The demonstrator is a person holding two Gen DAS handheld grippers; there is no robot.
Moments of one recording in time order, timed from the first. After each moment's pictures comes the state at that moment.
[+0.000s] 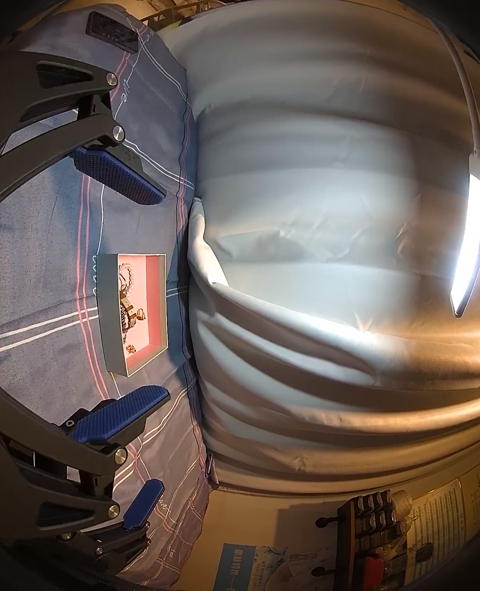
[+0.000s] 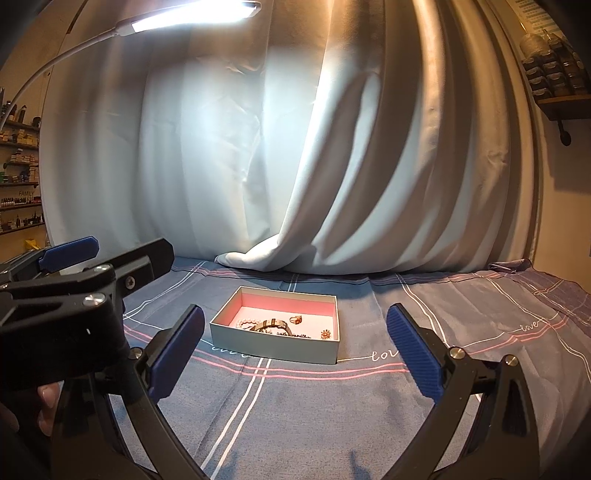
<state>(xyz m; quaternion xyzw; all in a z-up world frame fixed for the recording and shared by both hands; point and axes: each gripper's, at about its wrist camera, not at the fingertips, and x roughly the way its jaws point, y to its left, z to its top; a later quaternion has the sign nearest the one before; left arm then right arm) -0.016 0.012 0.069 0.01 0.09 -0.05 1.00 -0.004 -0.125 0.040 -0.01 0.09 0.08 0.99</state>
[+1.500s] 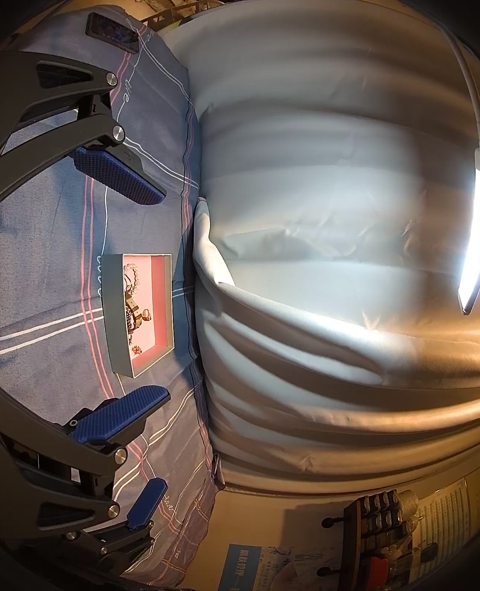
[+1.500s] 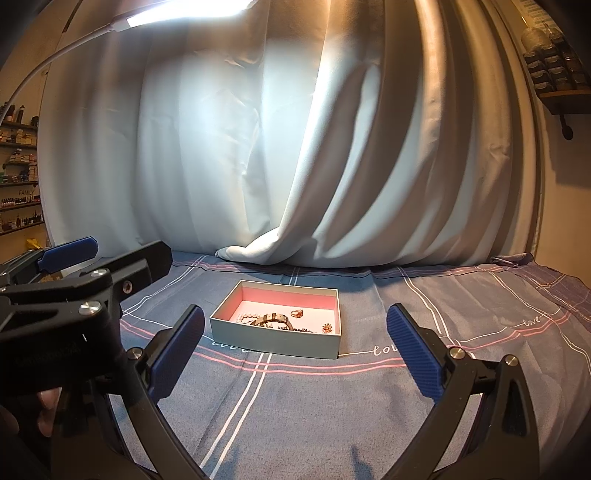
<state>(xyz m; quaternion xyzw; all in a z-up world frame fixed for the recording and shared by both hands) -0.012 0.008 0.068 0.01 0.10 -0.05 0.99 -0.004 -0.123 0.040 0.00 0.10 0.08 0.99</state>
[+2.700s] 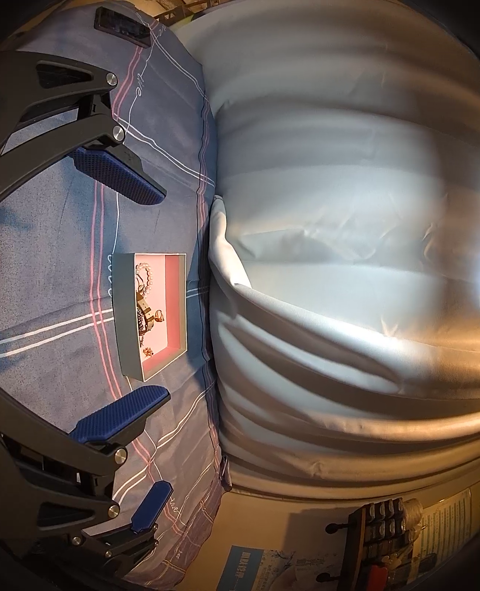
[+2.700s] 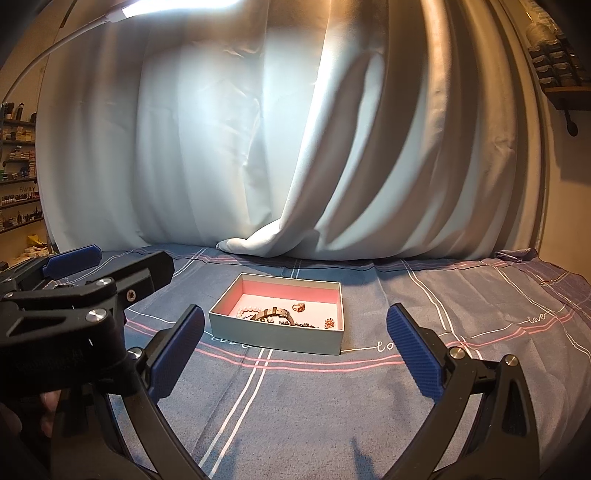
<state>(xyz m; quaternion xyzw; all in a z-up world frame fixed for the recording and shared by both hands) 0.006 0.015 0.060 0.00 0.13 -0.05 0.99 0.010 -0.121 0.038 -0.01 0.12 0.09 0.99</state>
